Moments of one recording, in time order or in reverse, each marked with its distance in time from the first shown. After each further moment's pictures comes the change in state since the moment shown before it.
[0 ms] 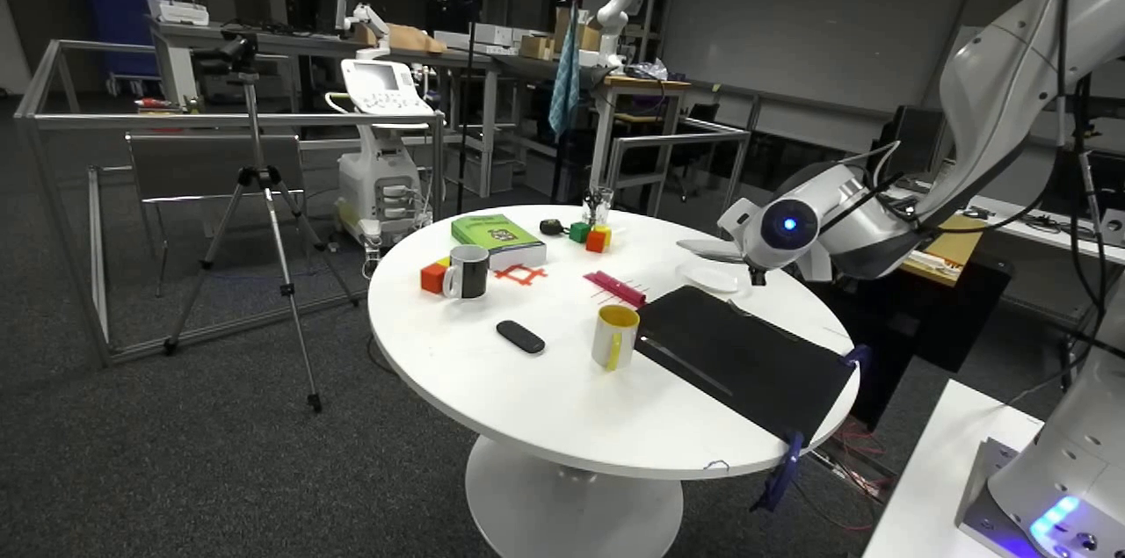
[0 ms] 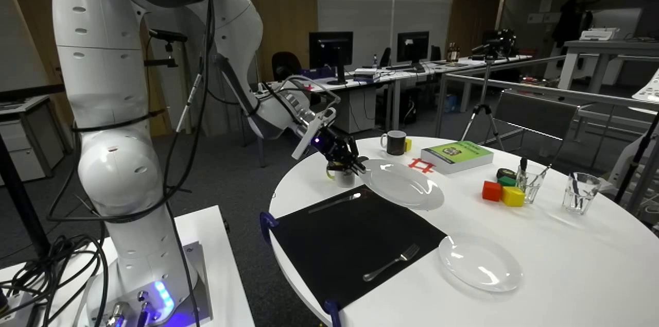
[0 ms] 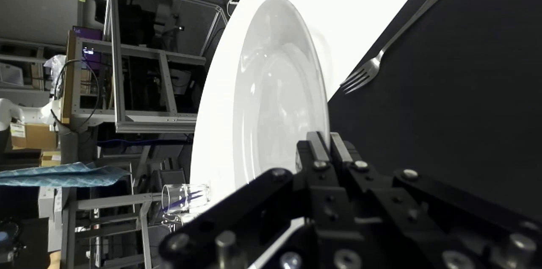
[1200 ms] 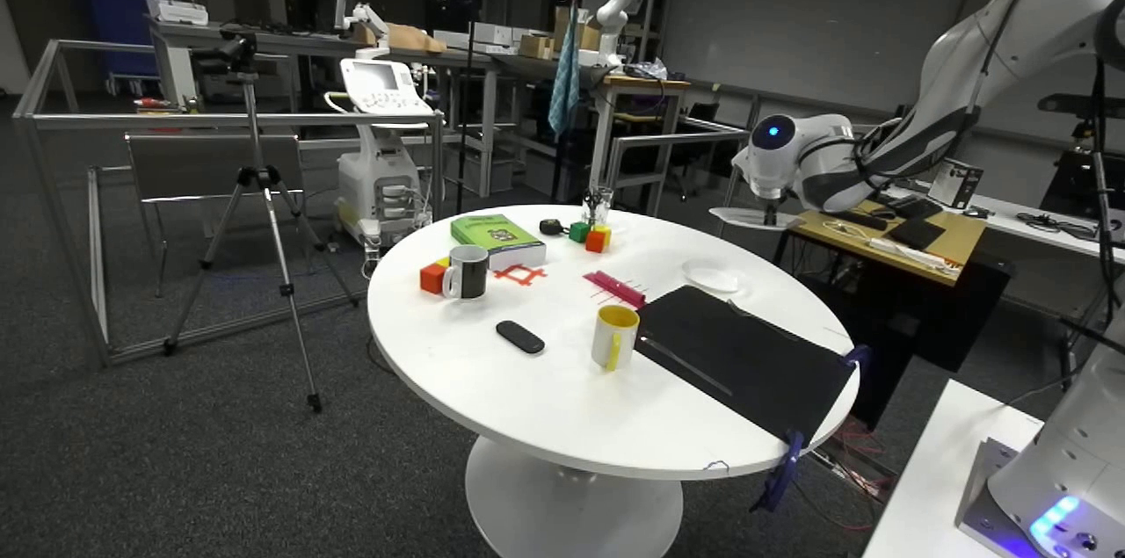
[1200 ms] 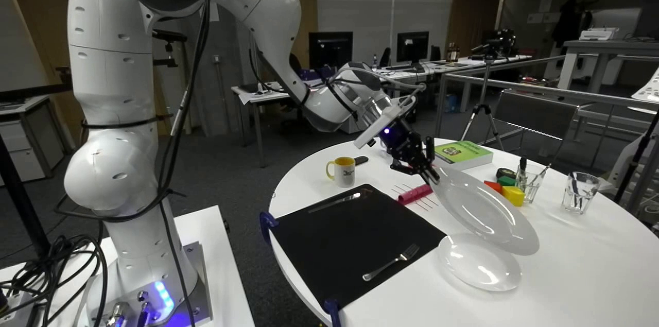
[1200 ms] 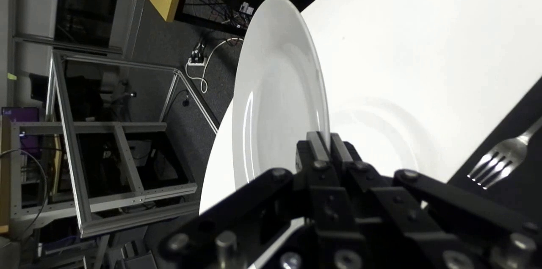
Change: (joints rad) arm -0.220 0.084 -0.210 0.293 0.197 0.172 -0.431
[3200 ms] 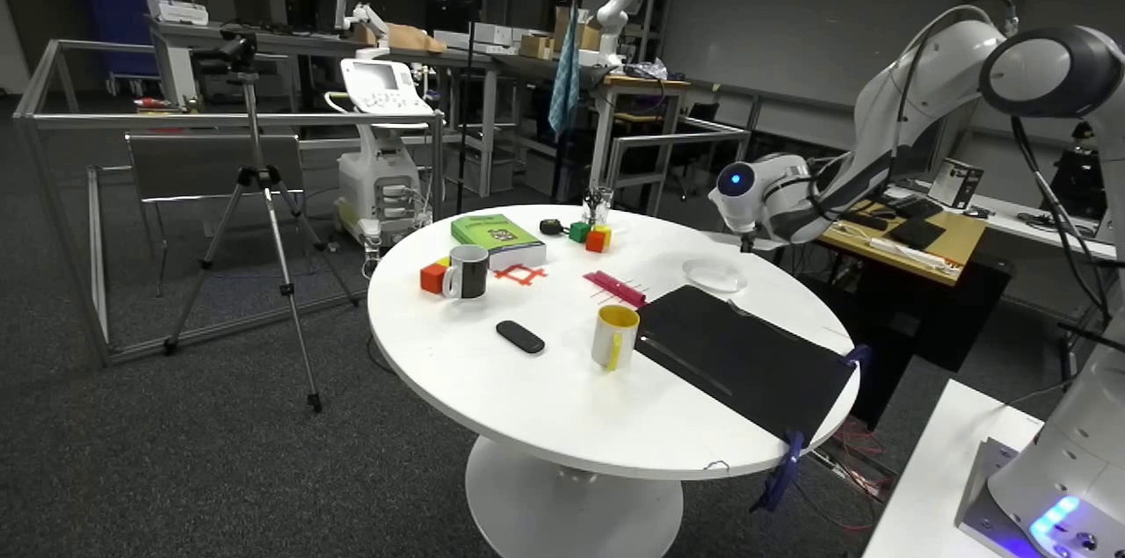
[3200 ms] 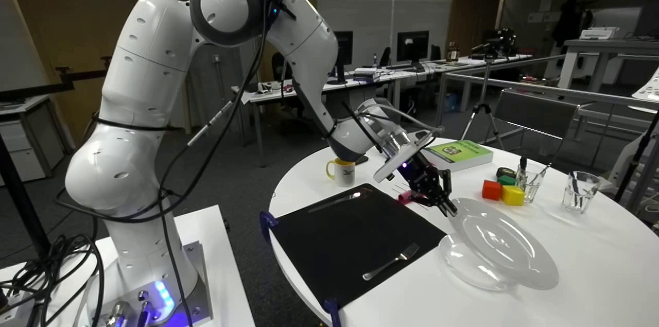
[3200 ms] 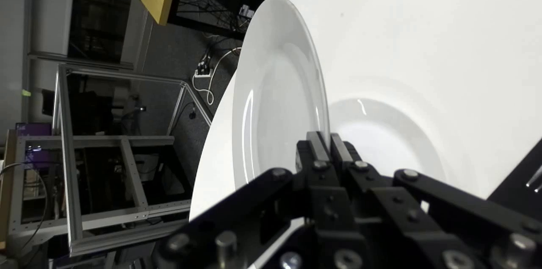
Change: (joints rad) arm 0.017 0.305 -0.038 0.201 -0.094 0.006 0.166
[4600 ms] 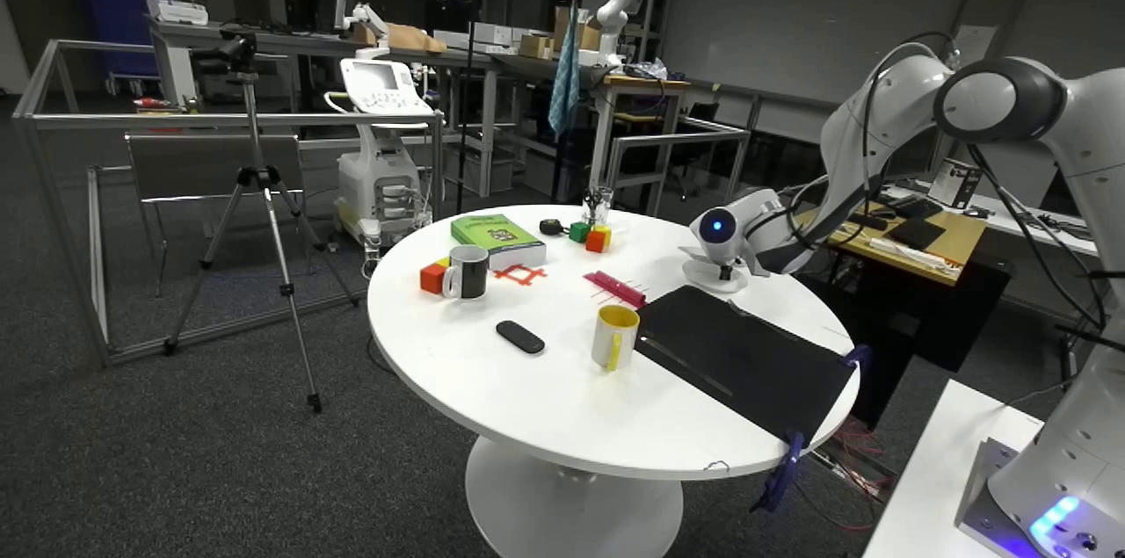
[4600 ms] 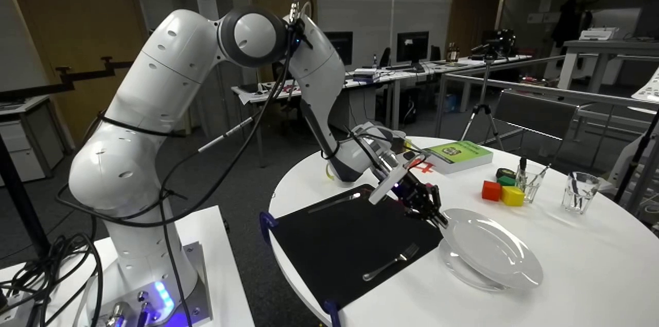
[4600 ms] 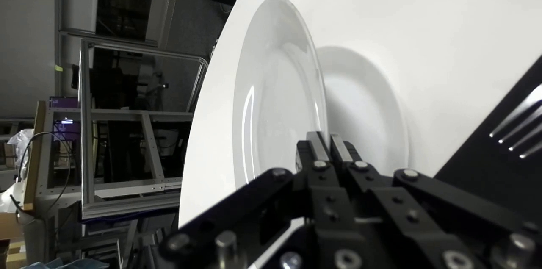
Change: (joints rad) arm 0.043 0.163 0.022 0.062 -0.171 -0.013 0.229
